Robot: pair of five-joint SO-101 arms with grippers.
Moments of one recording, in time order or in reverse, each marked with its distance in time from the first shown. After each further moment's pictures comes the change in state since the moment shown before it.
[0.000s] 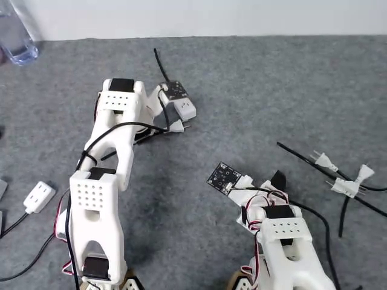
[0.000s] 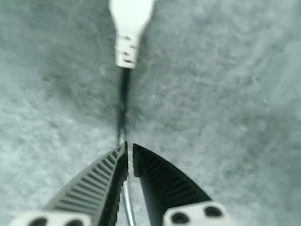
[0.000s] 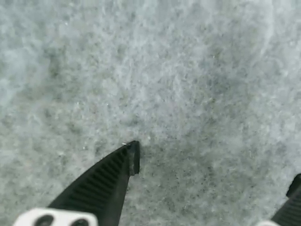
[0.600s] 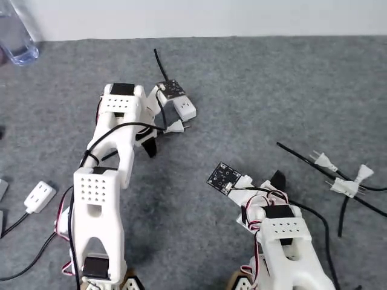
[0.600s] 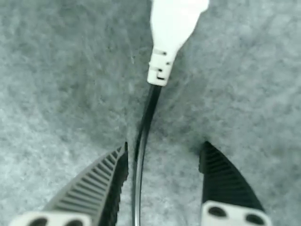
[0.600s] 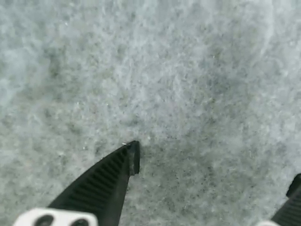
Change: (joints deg) left arm -0.8 8.1 -5.5 -3.3 4.0; right arm 0.0 0.0 0.0 0.0 0.0
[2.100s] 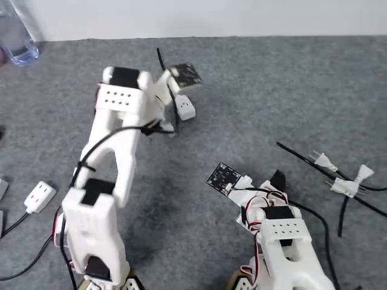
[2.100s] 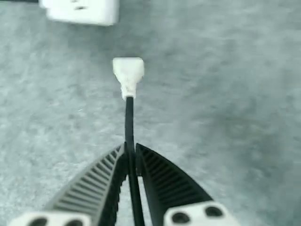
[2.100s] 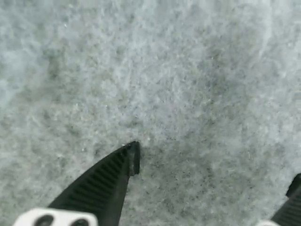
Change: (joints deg) left arm 8.2 -30.2 14.0 10.6 1.1; right arm 0.0 0.1 0.7 -1.4 0.0
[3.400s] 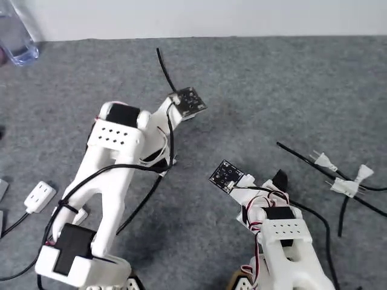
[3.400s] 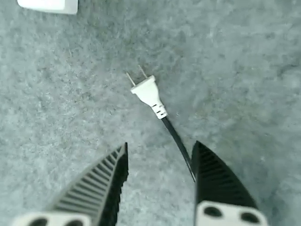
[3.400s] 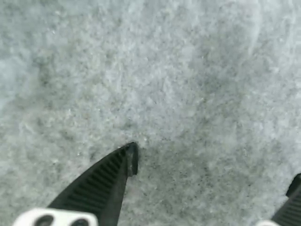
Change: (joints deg) left arm 1.8 -25.3 37.7 -15.9 7.4; right arm 0.9 0.0 0.3 -2.0 -1.7
